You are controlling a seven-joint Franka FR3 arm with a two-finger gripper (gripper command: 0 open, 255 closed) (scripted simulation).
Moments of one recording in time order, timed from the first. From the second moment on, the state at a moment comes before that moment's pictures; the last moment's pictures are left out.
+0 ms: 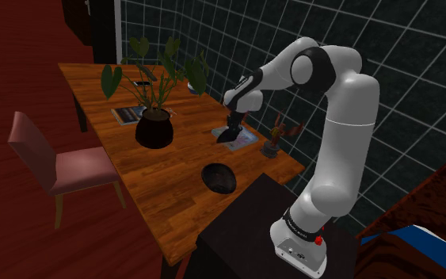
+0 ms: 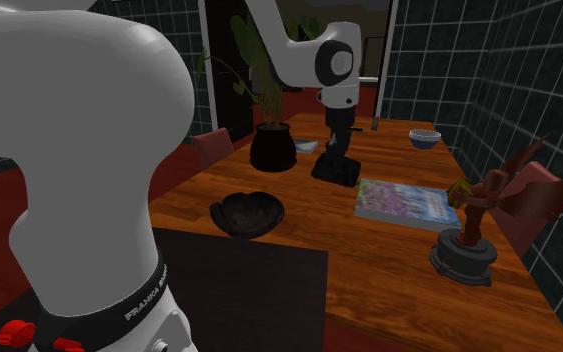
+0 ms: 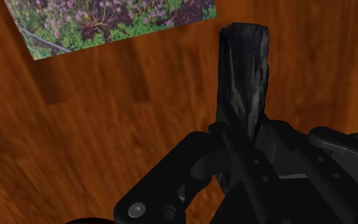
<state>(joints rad) 0.04 0.38 -0.49 -2.16 0.23 2.53 -1.82</state>
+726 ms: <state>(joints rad) 0.08 0.26 -0.55 -2.14 0.13 2.41 -1.77</state>
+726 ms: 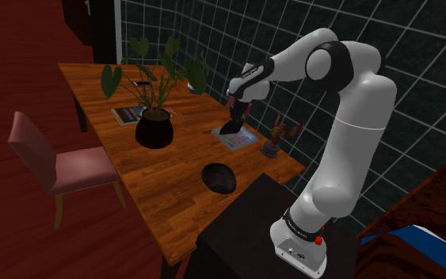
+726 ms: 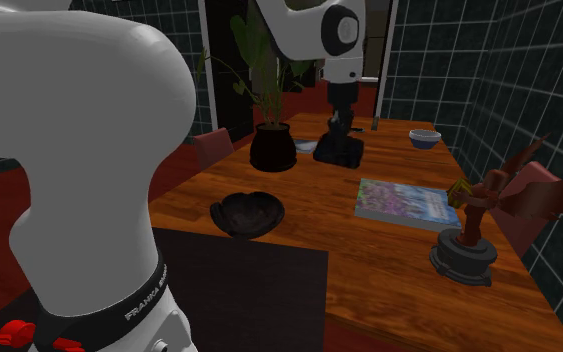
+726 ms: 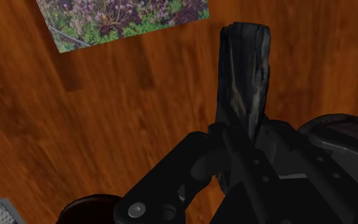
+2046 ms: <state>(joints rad) 0.22 -0.28 -0.43 -2.62 -0.25 2.39 -1.24</state>
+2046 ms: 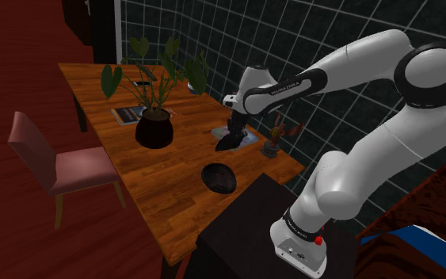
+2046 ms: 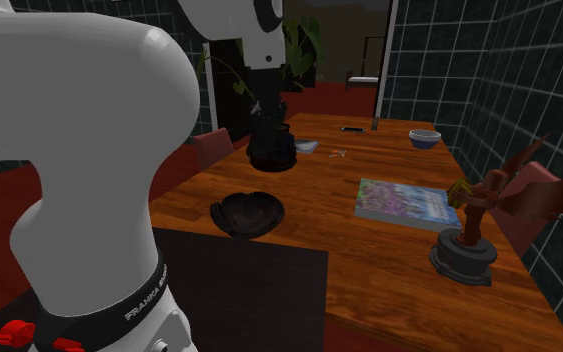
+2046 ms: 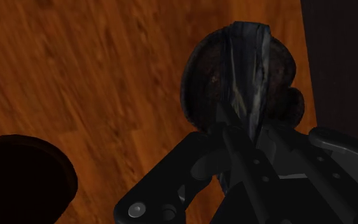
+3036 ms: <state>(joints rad) 0.24 -0.24 -0.37 -2.77 -0.26 2.56 -1.12</state>
